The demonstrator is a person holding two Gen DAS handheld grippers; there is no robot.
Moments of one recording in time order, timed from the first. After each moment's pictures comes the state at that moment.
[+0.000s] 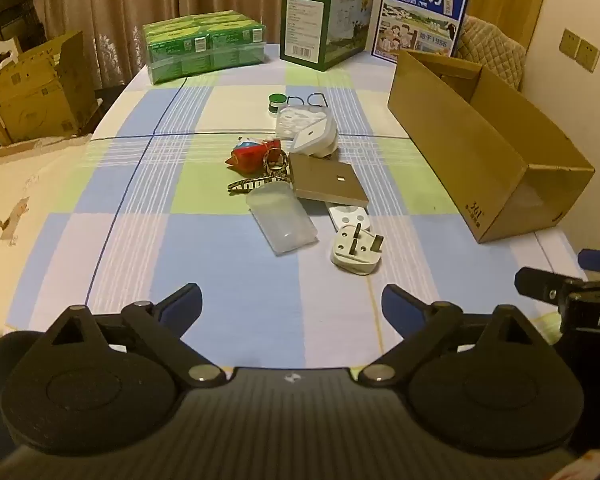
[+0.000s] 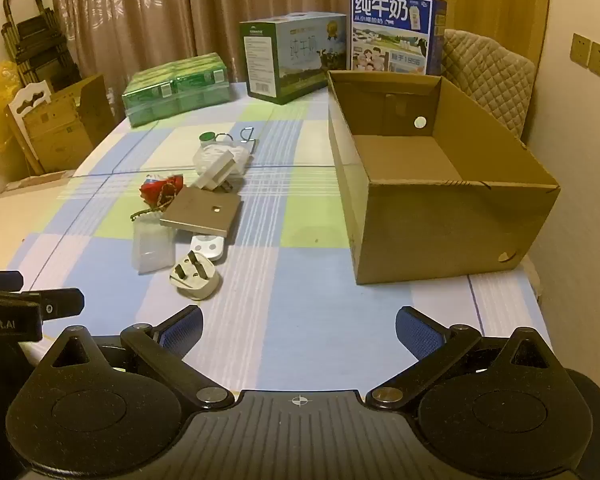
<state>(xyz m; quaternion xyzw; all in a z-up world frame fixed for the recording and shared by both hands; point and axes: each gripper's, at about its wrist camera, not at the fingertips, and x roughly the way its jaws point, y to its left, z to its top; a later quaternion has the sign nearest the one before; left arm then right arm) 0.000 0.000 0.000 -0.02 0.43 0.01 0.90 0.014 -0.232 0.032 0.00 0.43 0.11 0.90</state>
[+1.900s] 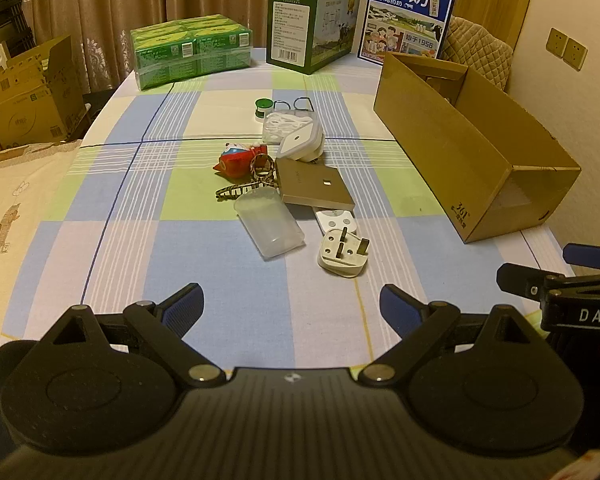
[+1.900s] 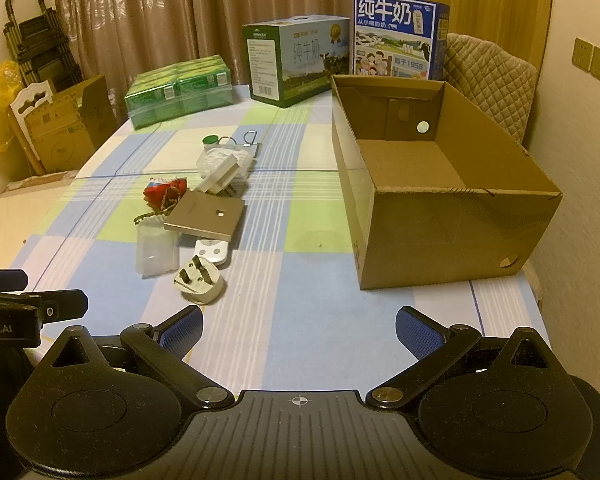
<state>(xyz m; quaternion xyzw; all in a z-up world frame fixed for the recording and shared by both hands) 0.000 -0.003 0.004 -0.03 0.42 -0.02 0.91 0.013 -0.231 0.035 0.00 0.42 0.11 0.90</state>
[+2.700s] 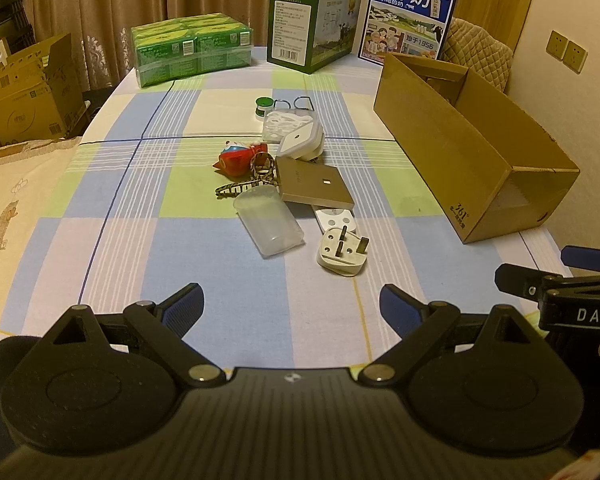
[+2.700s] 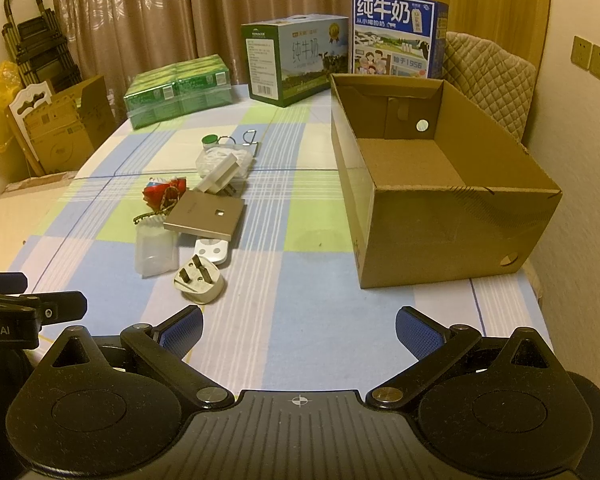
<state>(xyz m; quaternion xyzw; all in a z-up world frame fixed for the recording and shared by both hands) -0.001 -0.004 0.003 -0.03 0.42 -0.02 0.91 0.015 -0.231 0.034 0.00 0.42 0.11 0.90</state>
